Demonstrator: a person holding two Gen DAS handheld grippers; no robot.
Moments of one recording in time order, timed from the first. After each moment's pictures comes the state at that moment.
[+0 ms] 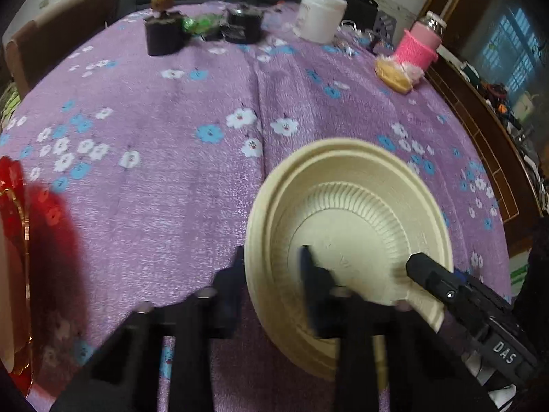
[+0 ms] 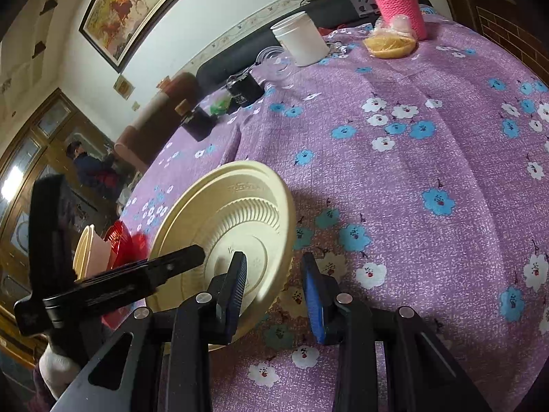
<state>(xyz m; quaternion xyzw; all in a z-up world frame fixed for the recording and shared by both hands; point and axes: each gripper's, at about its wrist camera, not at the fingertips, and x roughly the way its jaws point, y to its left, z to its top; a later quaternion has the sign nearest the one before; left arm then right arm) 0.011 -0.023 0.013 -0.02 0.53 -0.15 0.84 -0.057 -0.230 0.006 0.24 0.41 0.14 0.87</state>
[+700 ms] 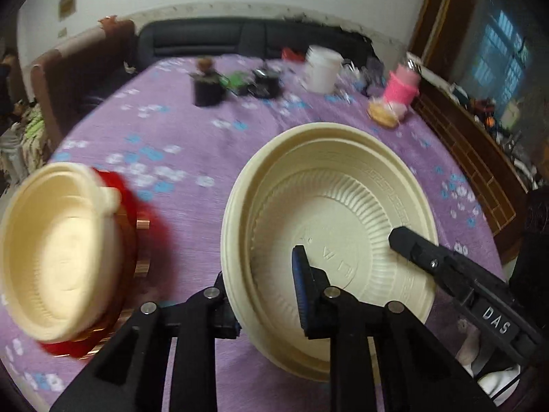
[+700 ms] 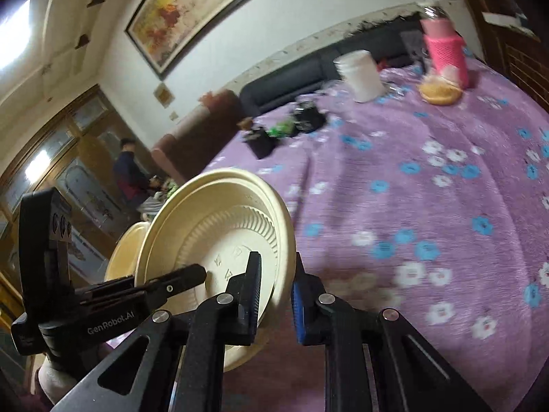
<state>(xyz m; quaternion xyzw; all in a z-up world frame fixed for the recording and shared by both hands) -0.063 0.043 0.086 -0.02 0.43 -0.13 0.89 -0.092 -0.172 0.060 0.22 0.33 0.20 0.90</state>
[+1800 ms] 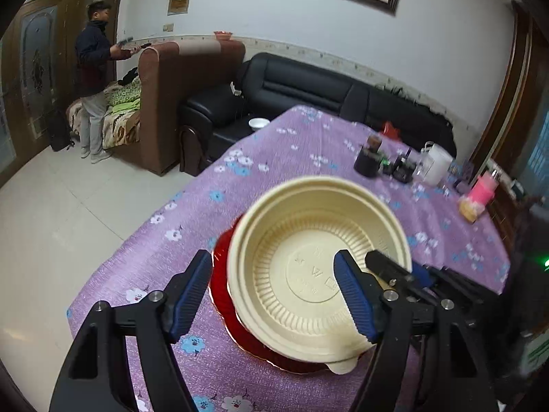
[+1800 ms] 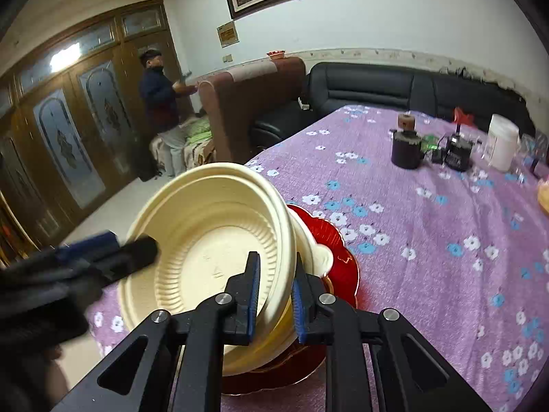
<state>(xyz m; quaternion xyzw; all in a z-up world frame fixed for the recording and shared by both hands) -0.097 0.266 0.121 -0.12 0.35 0.03 0.93 -0.048 0.091 0.082 0.01 0.34 0.25 0.91</state>
